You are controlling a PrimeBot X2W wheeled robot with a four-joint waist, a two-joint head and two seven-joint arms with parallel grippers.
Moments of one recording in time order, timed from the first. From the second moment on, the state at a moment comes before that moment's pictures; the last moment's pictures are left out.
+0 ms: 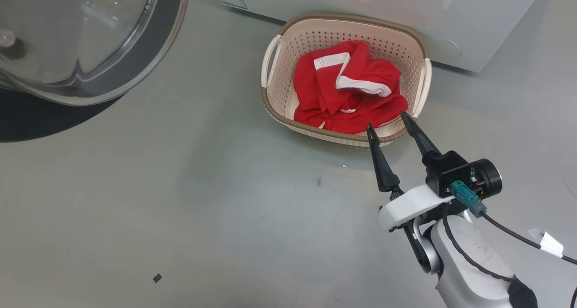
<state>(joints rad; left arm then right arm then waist) -0.83 0.54 0.82 0.87 -1.37 0.09 0.29 -0.32 -0.09 0.43 0.30 0.26 -0.02 -0.25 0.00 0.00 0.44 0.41</state>
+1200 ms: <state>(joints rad) -0.97 0.58 0.67 1.04 -1.40 0.08 0.70 -0.34 -0.08 0.43 0.31 0.26 -0.04 -0.25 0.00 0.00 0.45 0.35</state>
